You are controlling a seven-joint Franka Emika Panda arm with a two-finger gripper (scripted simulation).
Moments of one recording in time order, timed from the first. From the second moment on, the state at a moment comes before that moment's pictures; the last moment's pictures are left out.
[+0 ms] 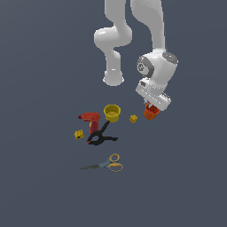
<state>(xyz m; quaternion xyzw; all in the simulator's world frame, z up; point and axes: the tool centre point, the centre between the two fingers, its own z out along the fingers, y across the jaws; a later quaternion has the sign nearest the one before) -0.172 0.207 0.099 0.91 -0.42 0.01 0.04</state>
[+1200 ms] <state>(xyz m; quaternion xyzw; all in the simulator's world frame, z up) -0.154 0.184 0.292 0.91 -0.42 0.01 0.04</state>
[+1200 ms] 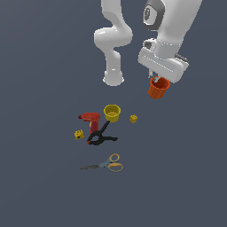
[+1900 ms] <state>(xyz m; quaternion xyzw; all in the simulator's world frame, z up) -0.139 0.170 0.402 0.91 -0.42 0.01 0.04</state>
